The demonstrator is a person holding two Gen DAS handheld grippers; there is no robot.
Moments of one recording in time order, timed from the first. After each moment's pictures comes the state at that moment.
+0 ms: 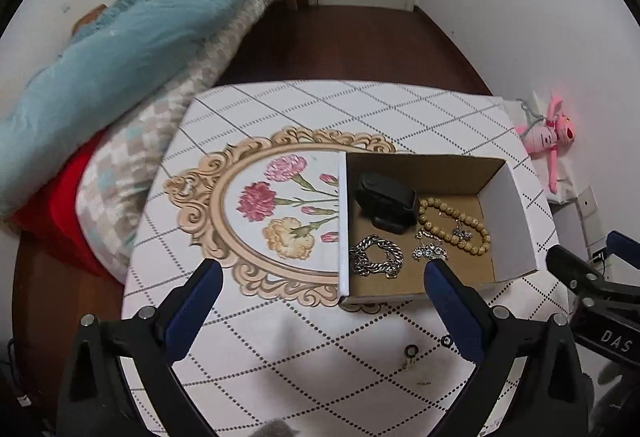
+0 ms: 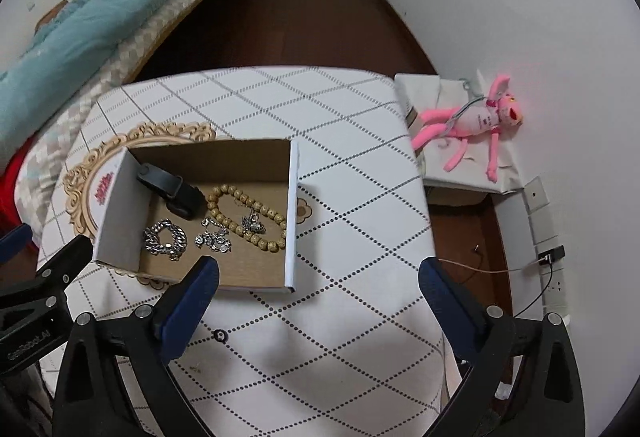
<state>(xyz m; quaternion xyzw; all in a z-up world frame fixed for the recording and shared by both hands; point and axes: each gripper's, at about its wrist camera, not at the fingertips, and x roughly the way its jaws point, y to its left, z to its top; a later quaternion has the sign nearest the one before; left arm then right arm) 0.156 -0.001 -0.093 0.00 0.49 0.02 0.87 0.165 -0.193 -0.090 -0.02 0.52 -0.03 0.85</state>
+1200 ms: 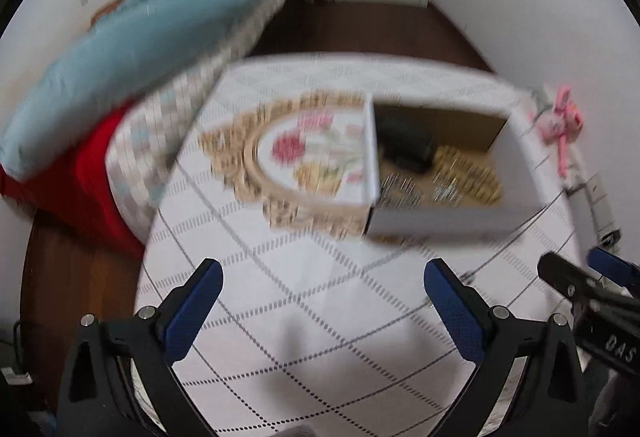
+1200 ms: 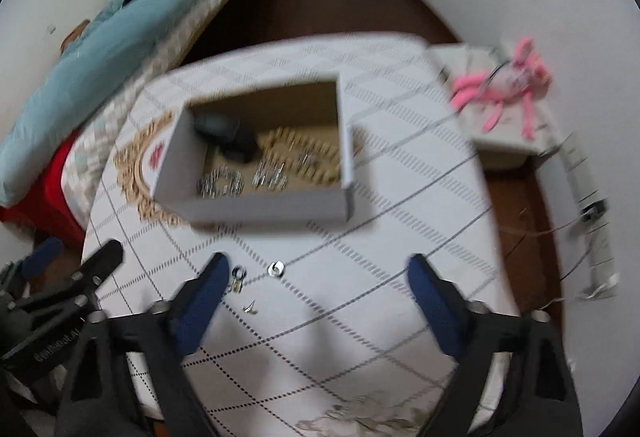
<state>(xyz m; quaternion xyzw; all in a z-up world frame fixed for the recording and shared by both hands) 0.105 0.015 -0.121 0.00 0.52 0.04 0.86 0.110 -0.178 -0.120 0.06 0.55 0.03 0.83</state>
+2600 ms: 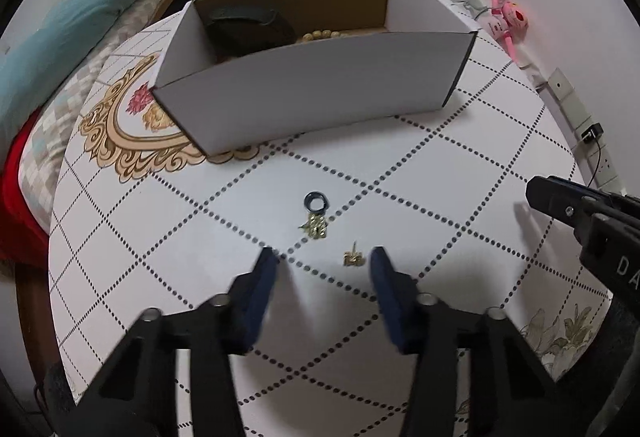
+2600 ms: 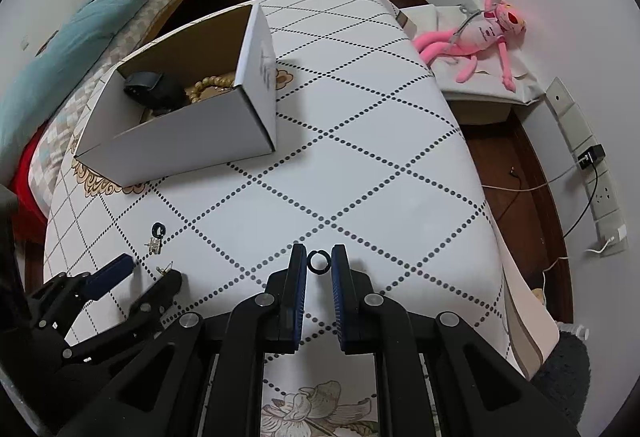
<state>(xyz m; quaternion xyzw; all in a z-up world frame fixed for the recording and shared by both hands) 0.083 -0.082 -0.195 0.08 0.55 -0.08 0.83 0.080 -0.231 -0.176 0.09 0.56 -0.01 0.83</state>
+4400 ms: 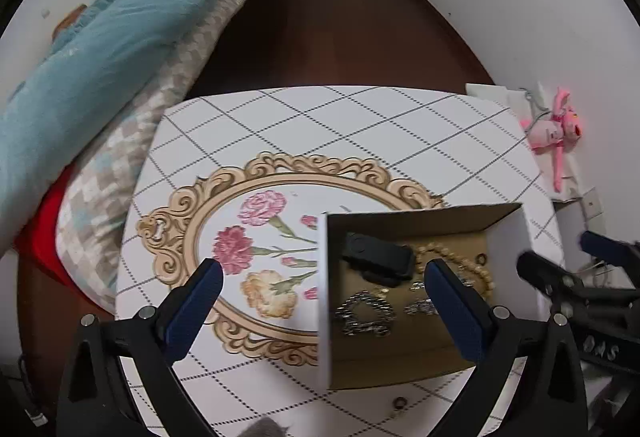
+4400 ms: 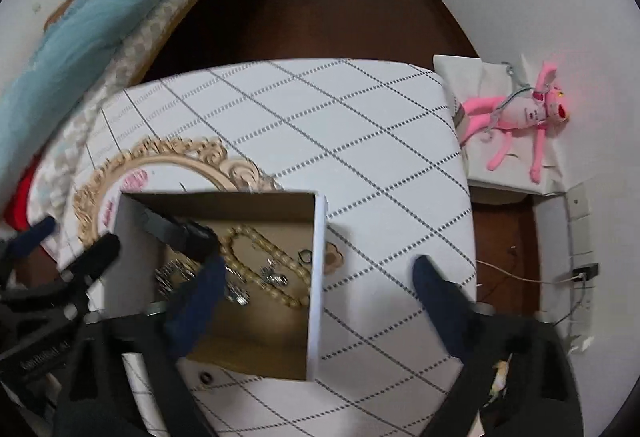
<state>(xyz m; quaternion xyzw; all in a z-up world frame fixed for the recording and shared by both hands) 0.233 -0.013 -0.107 0.02 0.53 0.00 0.85 0.250 -0.194 -0.121 0.00 0.58 0.02 0.81</state>
